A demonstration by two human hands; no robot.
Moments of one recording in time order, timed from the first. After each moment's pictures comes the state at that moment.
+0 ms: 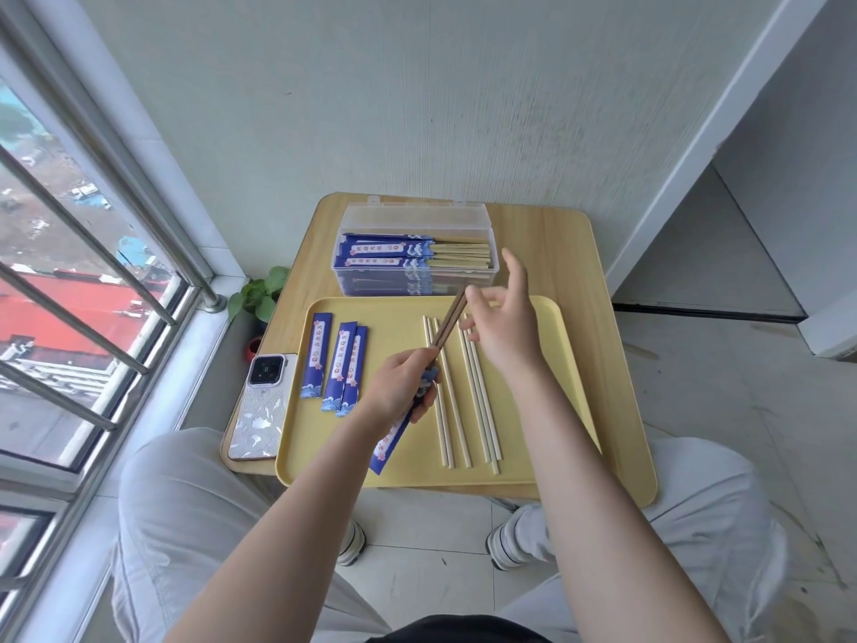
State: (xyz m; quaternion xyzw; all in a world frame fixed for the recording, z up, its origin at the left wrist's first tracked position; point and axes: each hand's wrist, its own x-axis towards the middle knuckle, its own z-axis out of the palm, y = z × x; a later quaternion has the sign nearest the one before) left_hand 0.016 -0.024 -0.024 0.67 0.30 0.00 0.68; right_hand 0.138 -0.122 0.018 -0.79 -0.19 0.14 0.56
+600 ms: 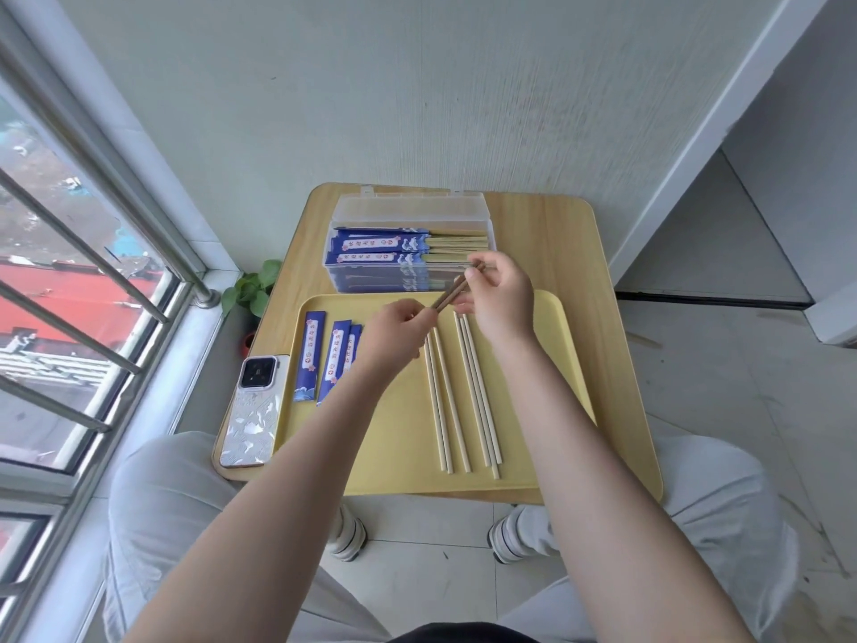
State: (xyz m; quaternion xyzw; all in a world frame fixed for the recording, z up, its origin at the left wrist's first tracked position) left_hand 0.063 0.005 -0.010 0.78 0.34 0.09 0.52; right_hand 0.167 -0.094 0.008 -0.75 -0.12 0.15 0.63
